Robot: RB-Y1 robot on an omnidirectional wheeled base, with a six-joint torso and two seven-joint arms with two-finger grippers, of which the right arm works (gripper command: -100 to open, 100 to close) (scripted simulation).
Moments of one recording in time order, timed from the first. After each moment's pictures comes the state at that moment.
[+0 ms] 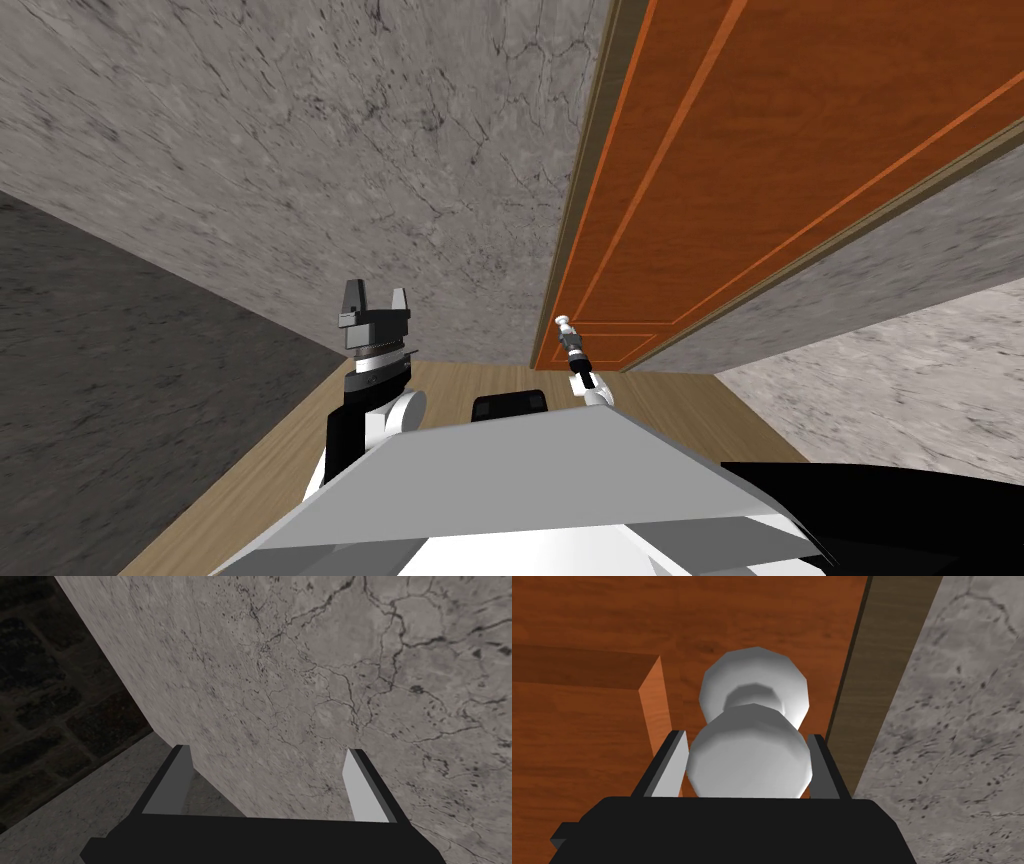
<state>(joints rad) -0.13 -0.03 -0.59 -0.70 0.58 -0.82 1.21</state>
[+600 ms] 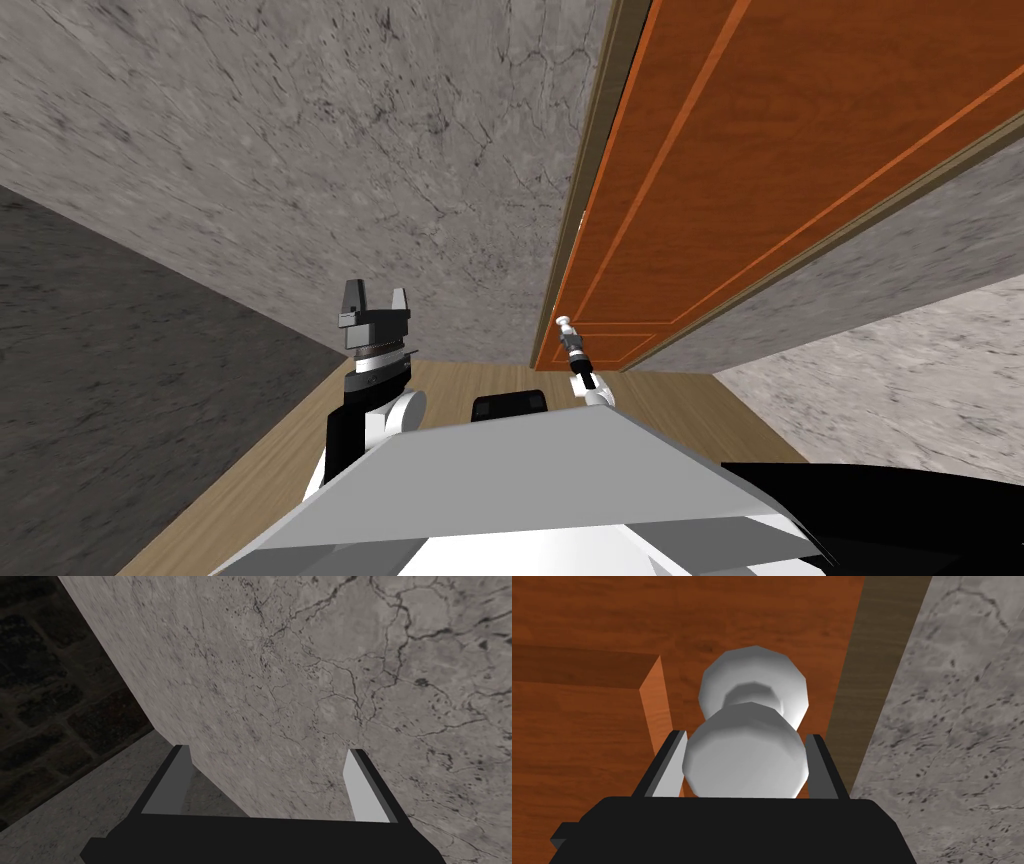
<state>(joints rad) -0.12 -0.04 -0.59 -0.70 0.58 -0.81 1.20</state>
